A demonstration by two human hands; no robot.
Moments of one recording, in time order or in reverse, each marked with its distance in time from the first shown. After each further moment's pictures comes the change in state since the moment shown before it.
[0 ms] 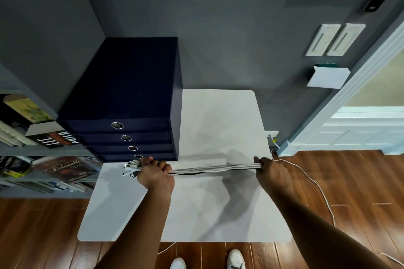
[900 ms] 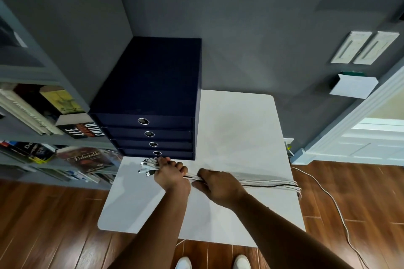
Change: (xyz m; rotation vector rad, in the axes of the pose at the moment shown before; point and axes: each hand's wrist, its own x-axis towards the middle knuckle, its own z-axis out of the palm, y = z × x) left_hand -0.006 0.006 -0.008 0.021 0.021 0.036; right_hand -0.046 -0.155 0.018 0.147 -0.476 -0.768
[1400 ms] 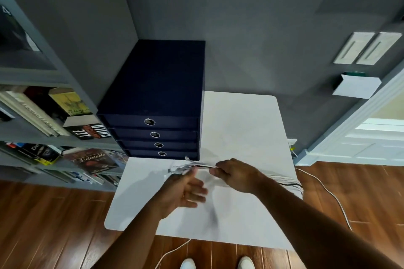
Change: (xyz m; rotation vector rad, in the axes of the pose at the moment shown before) left_hand -0.028 0.052 -0.048 1.142 -0.757 -0.228; right_hand 0.001 0.011 -0.052 0.134 -0.146 0.140
